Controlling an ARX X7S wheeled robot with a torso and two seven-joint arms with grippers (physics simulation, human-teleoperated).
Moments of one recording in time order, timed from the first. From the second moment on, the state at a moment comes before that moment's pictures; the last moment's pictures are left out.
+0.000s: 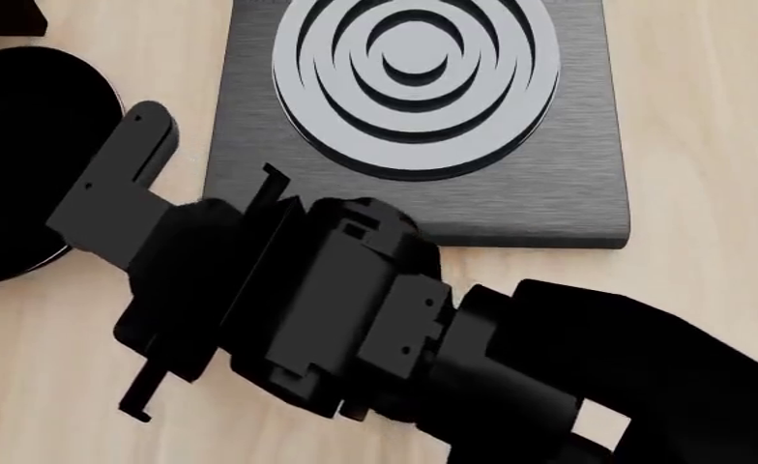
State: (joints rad) left arm 0.79 -1.29 1.24 1.05 0.84 0.07 -1.57; right arm 1.57 0.09 -1.46 0.33 1.11 0.81 0.08
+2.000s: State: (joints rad) left arm 0.79 -1.21 0.76 0.99 0.18 0.20 -1.57; right arm 1.47 0.03 -1.51 0.49 0.88 0.54 -0.31
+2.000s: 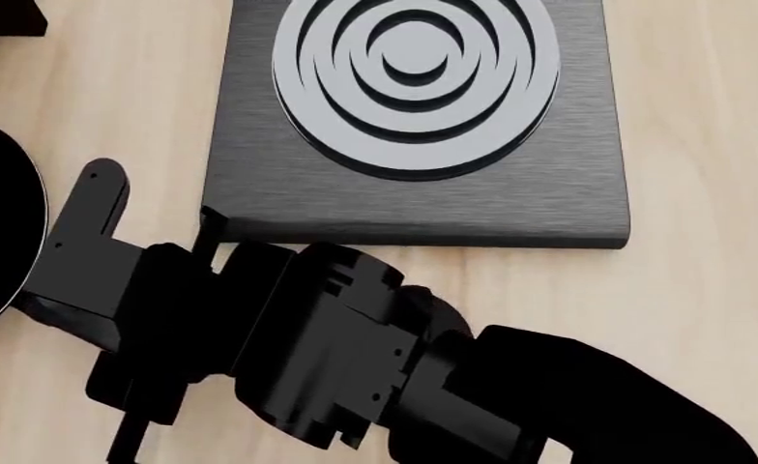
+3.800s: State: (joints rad) left arm 0.78 -1.28 1.00 1.05 0.44 0.17 -1.53; right arm 1.43 0.18 -1.54 0.21 1.12 0.24 0.14
